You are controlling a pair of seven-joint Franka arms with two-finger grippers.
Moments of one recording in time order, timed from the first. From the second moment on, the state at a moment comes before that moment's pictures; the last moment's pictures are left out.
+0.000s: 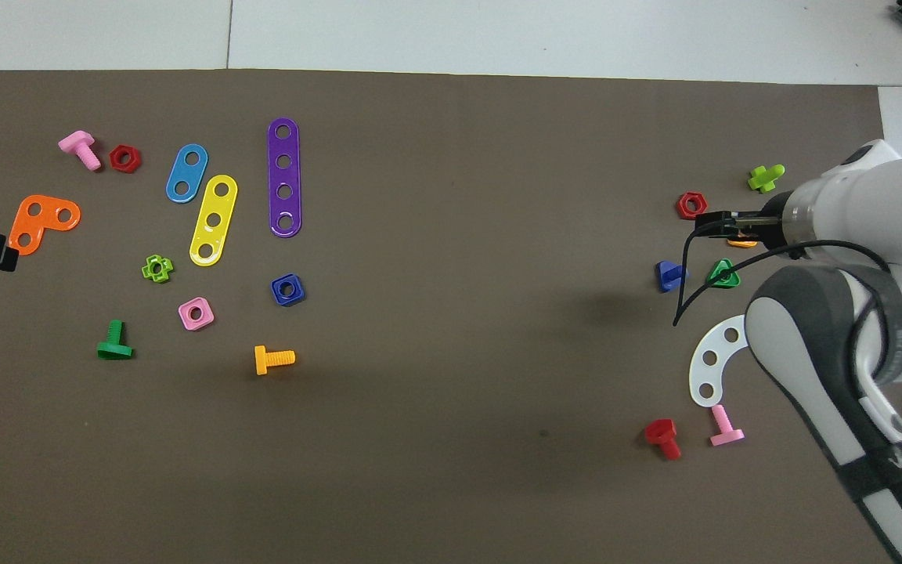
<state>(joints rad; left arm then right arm) -0.01 0.03 0.03 -1.47 -0.02 1.46 0.20 0.03 0.05 0.01 -1.94 -0.03 2.17 0.13</state>
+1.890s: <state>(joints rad) -0.01 0.01 0.02 -1.50 -0.02 1.47 0.20 0.01 -0.05 0.03 -1.60 -0.03 1.56 0.13</state>
